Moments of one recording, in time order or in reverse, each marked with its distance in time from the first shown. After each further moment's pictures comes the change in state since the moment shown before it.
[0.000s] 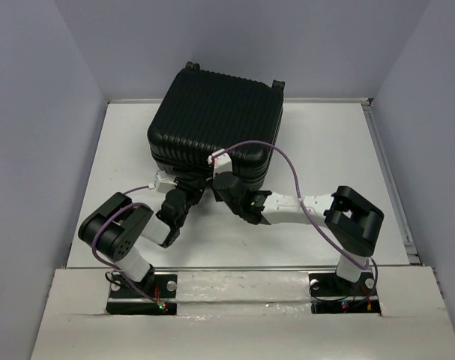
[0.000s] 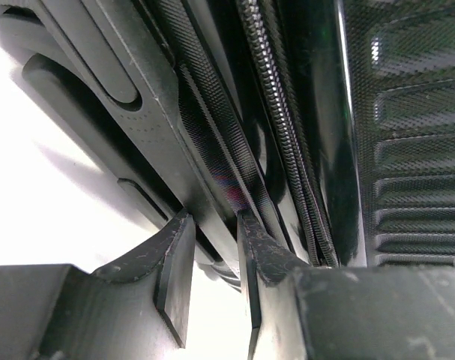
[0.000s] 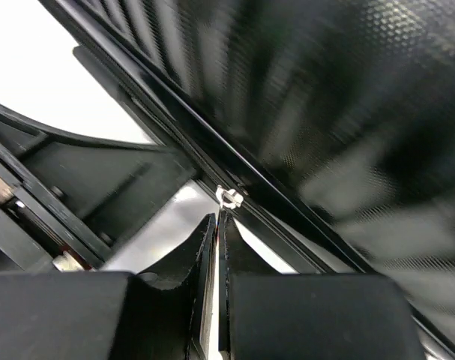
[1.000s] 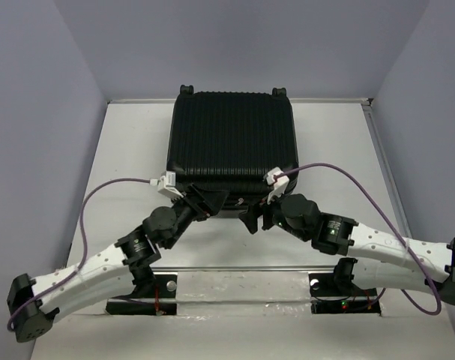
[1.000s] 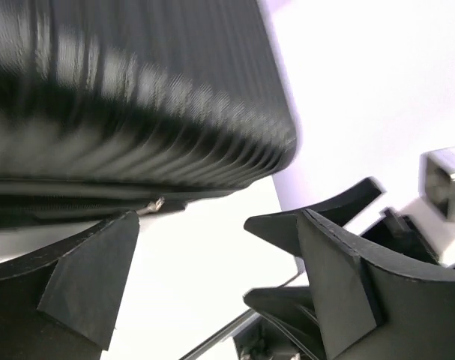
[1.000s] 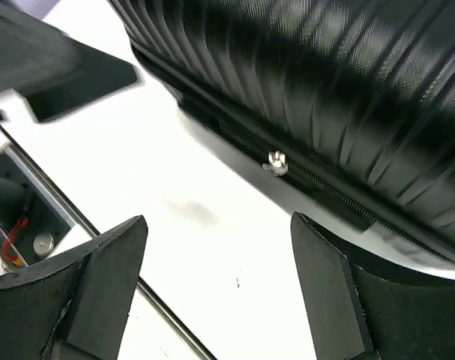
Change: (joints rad) left arm -0.457 -0.925 0.141 -0.929 -0.119 0.277; right arm 0.075 -0.804 -0.395 -0.333 -0.179 0.135
